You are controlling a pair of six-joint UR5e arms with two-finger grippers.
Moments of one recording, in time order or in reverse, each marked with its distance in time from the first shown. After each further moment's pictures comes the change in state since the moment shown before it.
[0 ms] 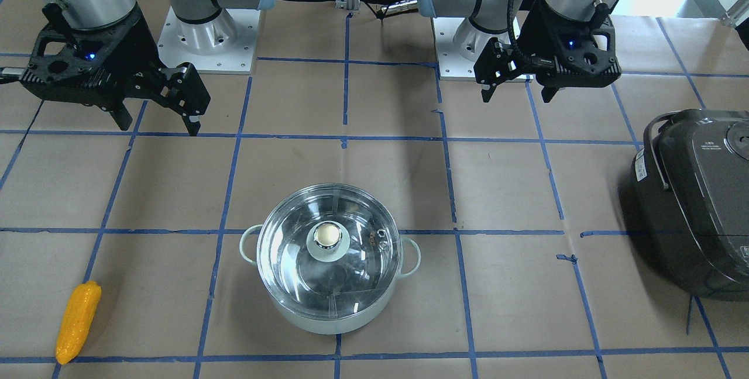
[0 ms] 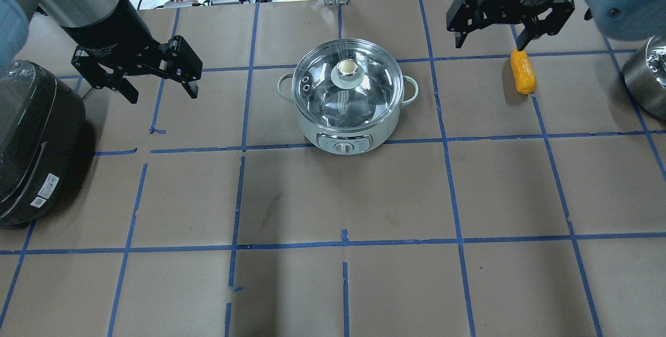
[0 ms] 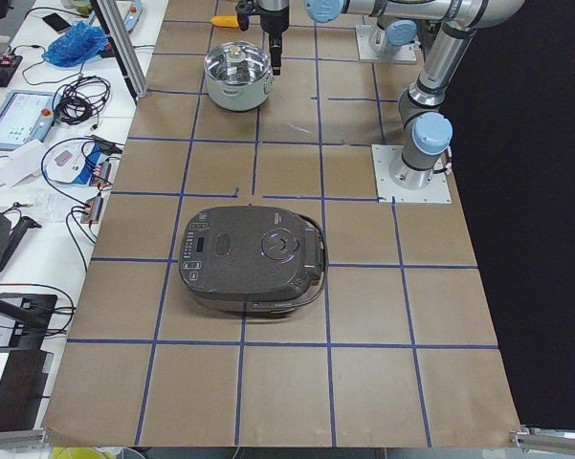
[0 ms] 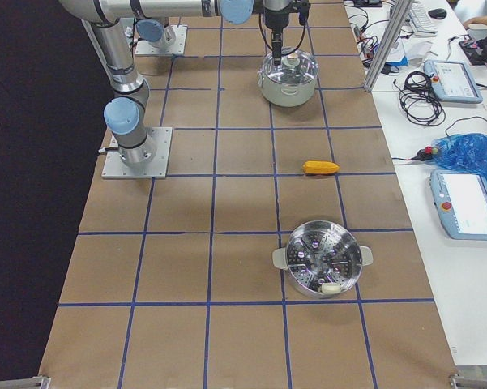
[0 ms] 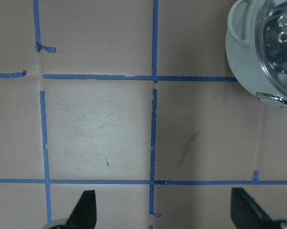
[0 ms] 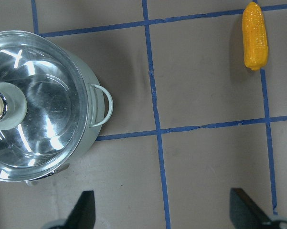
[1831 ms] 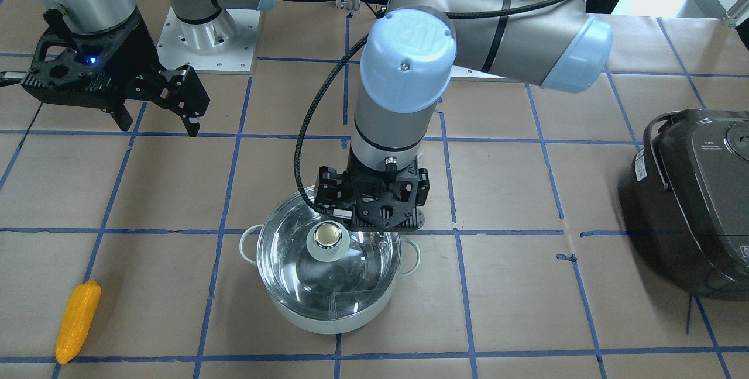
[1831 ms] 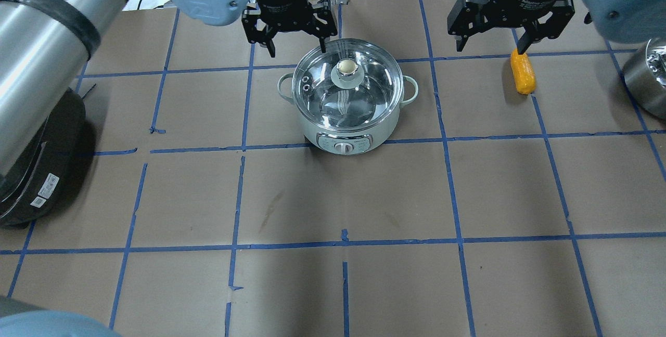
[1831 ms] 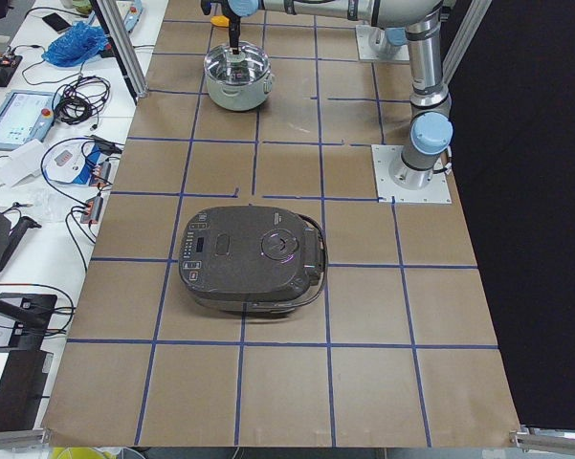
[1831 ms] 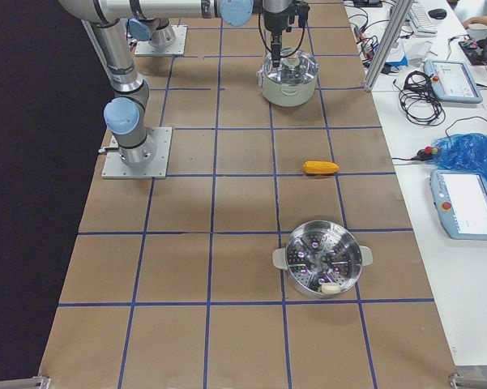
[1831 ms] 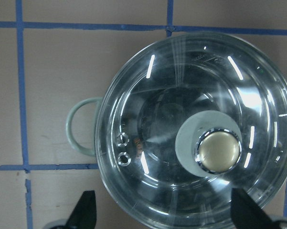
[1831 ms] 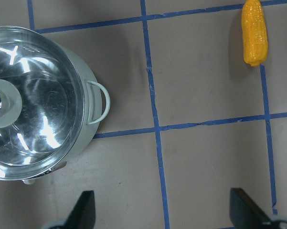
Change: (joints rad) left arm -0.328 -0.495 0.321 0.268 -0.050 -0.336; right arm -0.005 0.000 0.011 0.002 0.000 -0.002
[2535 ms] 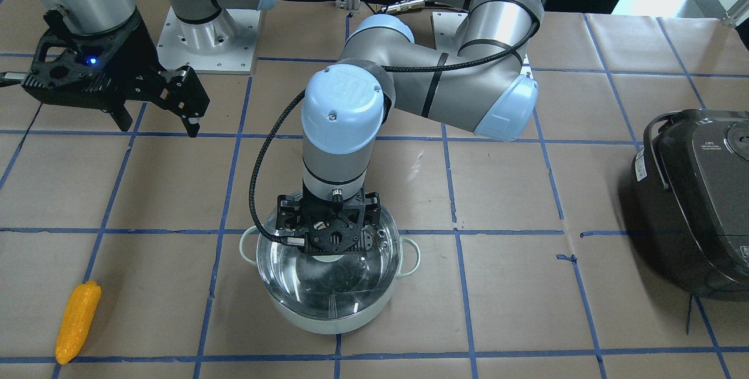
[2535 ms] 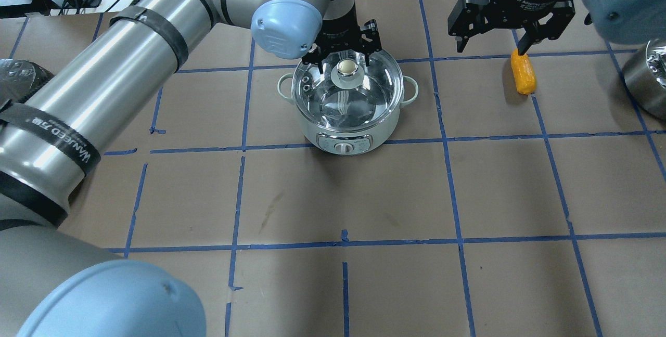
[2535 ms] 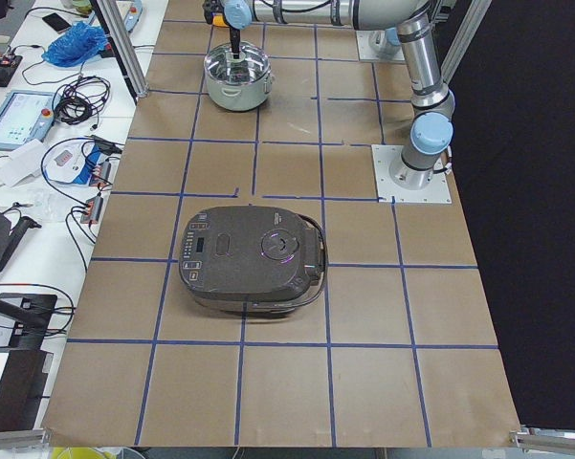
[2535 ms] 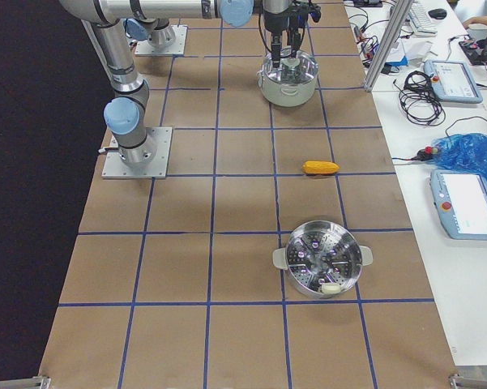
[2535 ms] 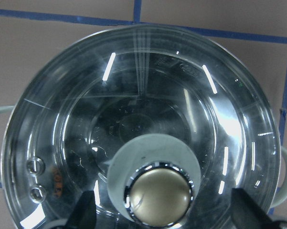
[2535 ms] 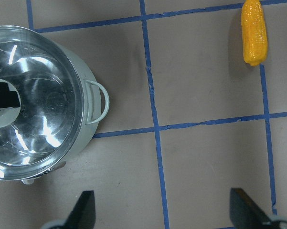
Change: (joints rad) left arm -0.071 -0.095 -0.002 0.113 -0.003 -0.118; right arm -0.001 0.000 0.001 0.000 -0.001 0.000
